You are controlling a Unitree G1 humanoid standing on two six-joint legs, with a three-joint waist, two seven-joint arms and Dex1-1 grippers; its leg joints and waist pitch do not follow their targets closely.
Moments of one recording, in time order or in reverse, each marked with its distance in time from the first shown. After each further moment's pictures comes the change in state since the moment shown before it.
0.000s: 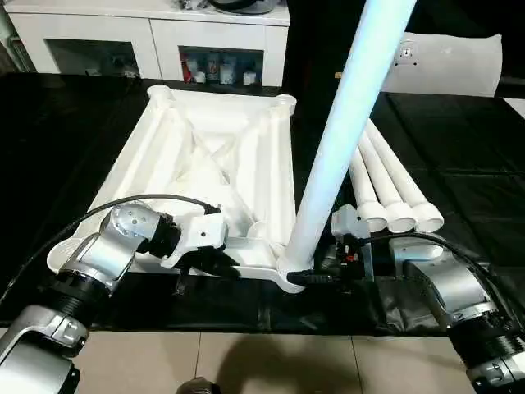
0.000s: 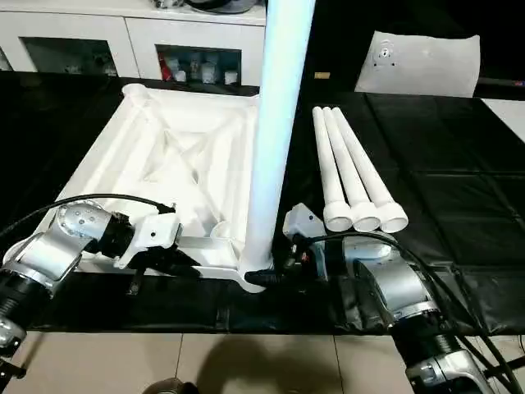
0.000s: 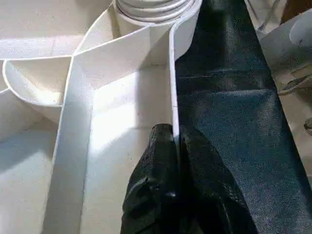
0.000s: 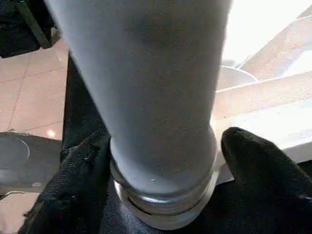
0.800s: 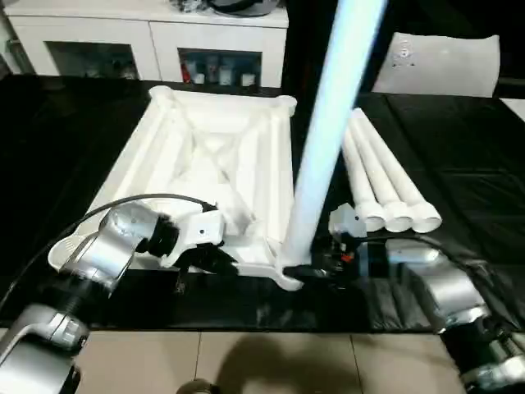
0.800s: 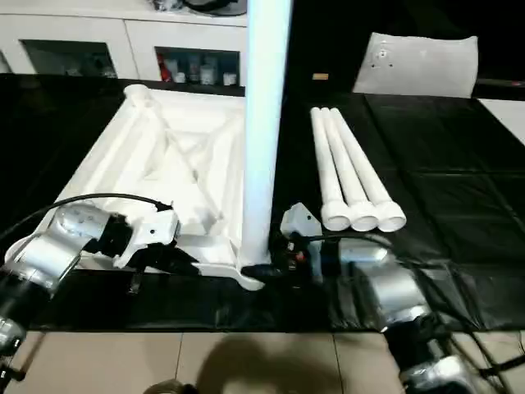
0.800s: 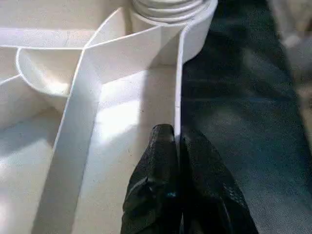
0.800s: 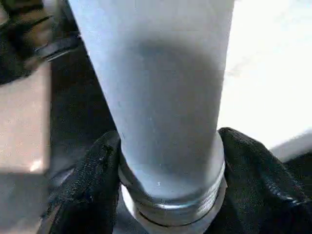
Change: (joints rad) left arm 0.066 -0.034 0.073 -0.071 0.001 0.159 0.150; right arm 0.051 0.138 -0.064 -0.007 -0.004 0.046 -0.211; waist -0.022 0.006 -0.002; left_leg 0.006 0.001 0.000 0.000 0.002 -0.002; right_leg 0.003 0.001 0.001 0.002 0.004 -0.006
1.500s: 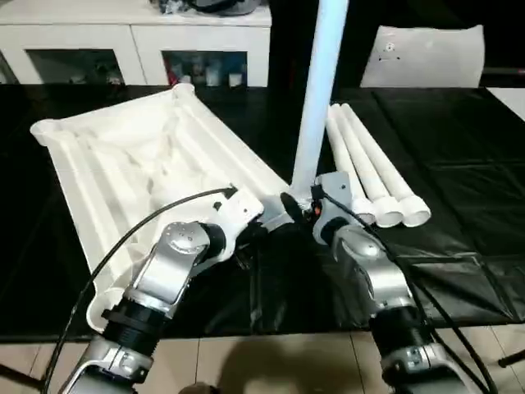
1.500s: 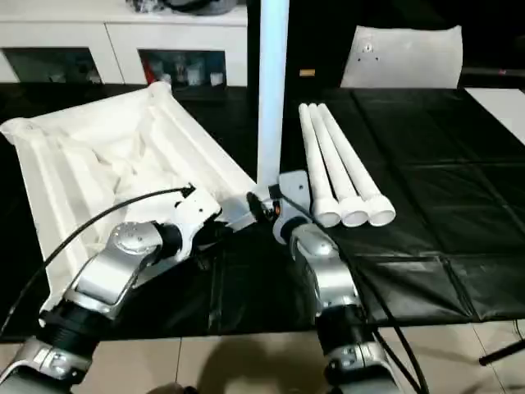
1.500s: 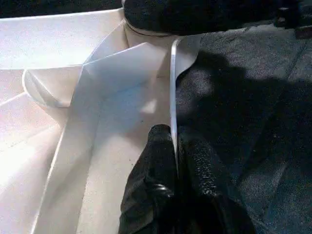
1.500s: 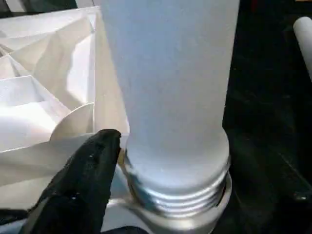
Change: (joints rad) left arm 0.067 -0.303 0.059 -0.184 0.128 0.342 0.540; right arm -0.100 0.322 -0.157 0.178 -0.135 -0.065 -0.712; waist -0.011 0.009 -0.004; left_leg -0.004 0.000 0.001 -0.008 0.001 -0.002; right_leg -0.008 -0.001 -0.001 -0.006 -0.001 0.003
